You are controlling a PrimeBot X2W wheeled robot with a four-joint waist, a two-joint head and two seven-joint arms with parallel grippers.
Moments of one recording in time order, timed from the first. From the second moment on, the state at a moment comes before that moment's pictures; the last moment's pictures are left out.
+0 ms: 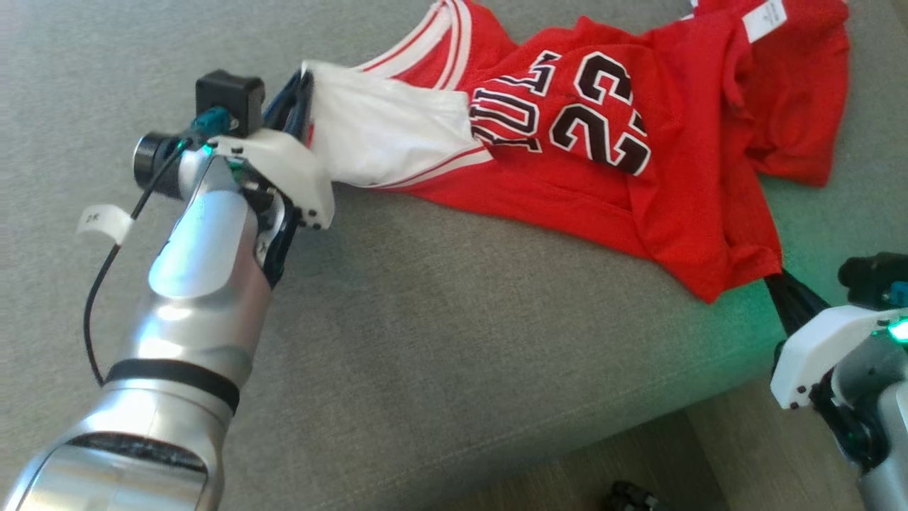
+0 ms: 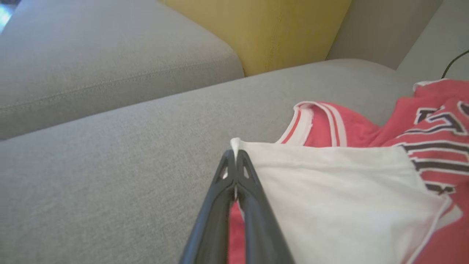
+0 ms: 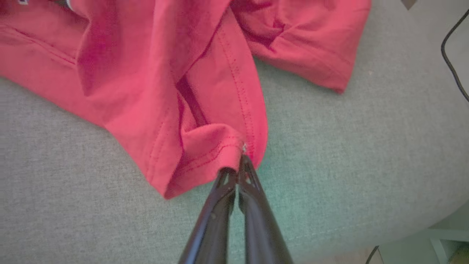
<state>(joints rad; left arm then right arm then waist) -0.90 0.04 -0.34 1.04 -0.19 -0.09 -0.25 -0.14 -0.35 0.09 0.21 0.33 0.13 0.32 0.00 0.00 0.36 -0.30</state>
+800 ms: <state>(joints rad) -0.51 0.10 -0.14 0.32 -0.20 -0.08 -0.25 -0.40 -0.54 0.30 0.03 0.95 0.13 0.31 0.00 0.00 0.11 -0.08</state>
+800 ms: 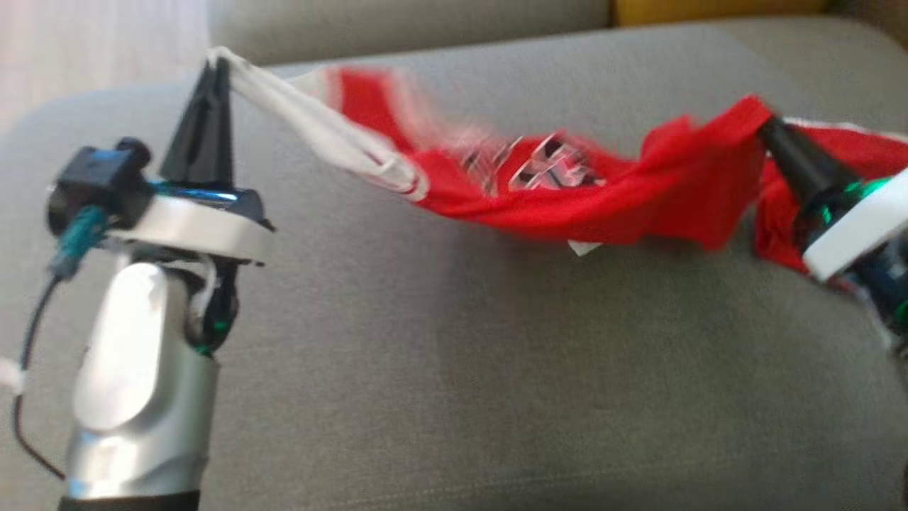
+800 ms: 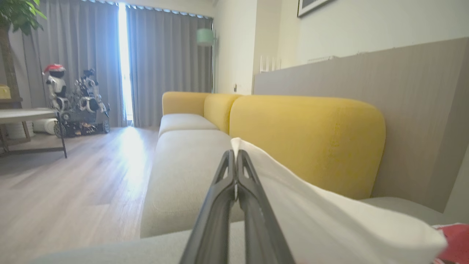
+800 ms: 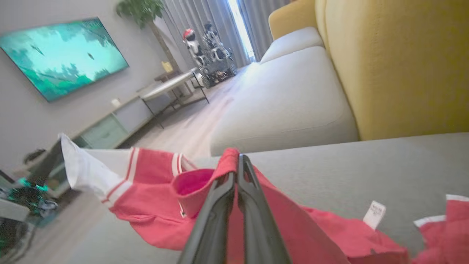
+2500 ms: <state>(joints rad) -1.50 0.27 -0.16 0.44 -0.11 -0.04 -0.26 -1.42 -0.42 0.13 0.39 0.56 0.13 0.24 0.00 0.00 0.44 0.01</state>
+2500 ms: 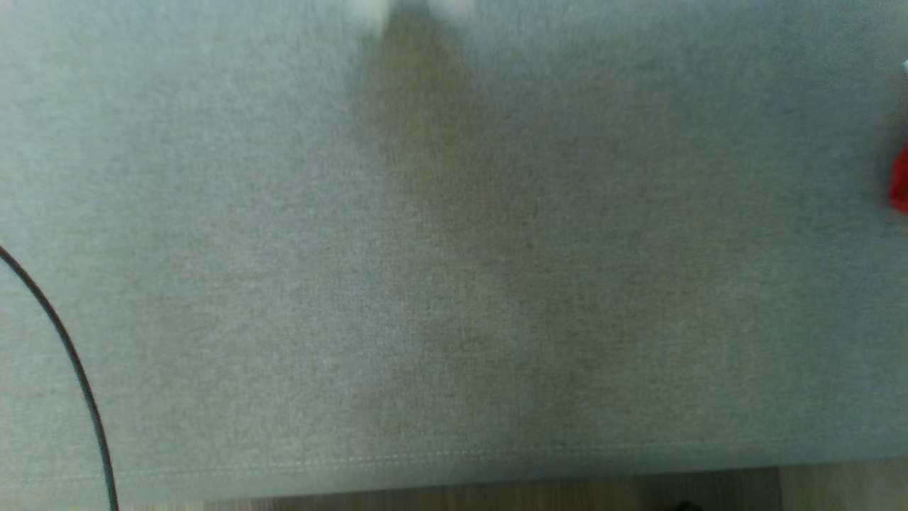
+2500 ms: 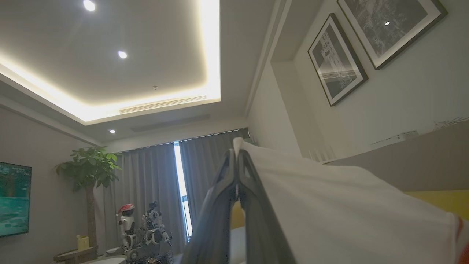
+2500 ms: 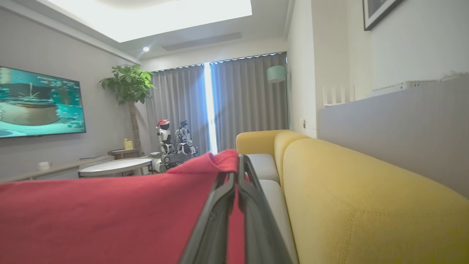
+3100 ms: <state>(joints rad) -1.00 0.26 -0.22 0.26 -0.03 0.03 -0.26 -1.11 -0.42 0.48 0.75 0.86 0.13 -0.02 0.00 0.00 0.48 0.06</state>
